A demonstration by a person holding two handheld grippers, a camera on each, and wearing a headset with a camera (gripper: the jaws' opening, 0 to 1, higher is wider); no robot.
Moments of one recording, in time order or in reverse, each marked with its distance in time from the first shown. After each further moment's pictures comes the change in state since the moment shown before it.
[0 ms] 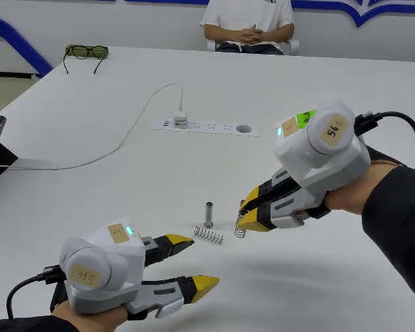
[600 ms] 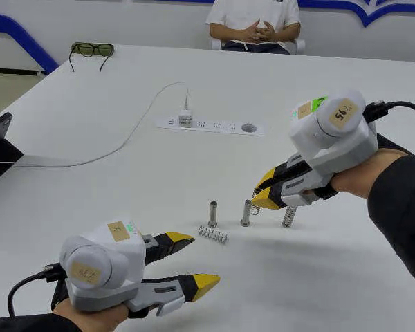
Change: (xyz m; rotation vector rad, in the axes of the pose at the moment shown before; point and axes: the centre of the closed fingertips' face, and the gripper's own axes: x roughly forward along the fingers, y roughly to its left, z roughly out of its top) left arm -0.003 0.004 -0.001 -0.012 -0.004 0.013; right arm 0.000 -0.044 -0.010 0.076 0.005 -0.107
